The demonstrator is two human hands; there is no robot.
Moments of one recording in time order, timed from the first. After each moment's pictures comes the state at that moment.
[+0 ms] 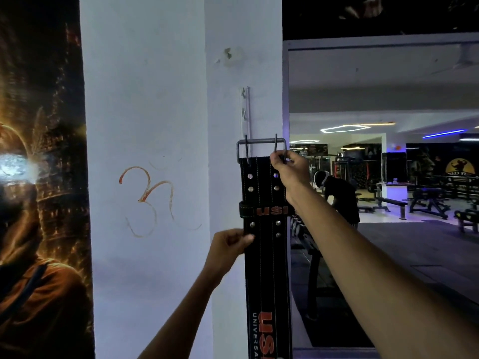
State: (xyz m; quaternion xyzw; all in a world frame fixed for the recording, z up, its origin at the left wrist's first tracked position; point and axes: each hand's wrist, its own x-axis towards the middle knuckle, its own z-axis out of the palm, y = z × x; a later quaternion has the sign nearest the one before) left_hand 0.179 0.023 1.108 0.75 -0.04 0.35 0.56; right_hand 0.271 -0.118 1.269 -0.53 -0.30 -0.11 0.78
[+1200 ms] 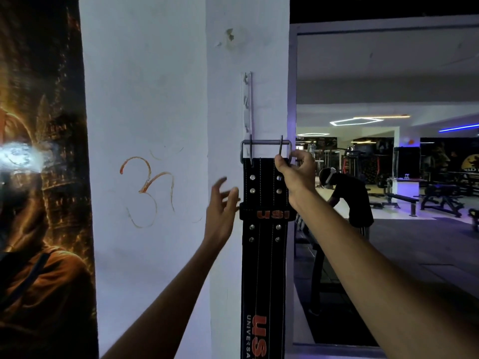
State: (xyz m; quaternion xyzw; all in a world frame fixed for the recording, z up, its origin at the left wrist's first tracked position) left_hand 0.205 0.019 1.158 0.69 -0.01 0.51 0.51; right_hand 0.294 -0.119 1.249 -0.50 -0.27 -0.10 0.82
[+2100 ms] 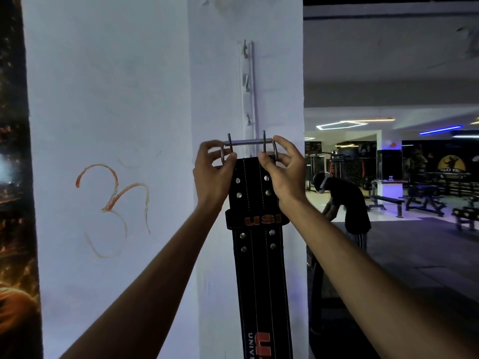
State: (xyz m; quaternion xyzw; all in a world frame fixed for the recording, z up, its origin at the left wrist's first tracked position) left_hand 0.336 0.120 1.254 0.64 -0.02 0.60 0.48; right_hand 0.418 0.007 1.254 -0.50 -0.35 -0.22 0.76
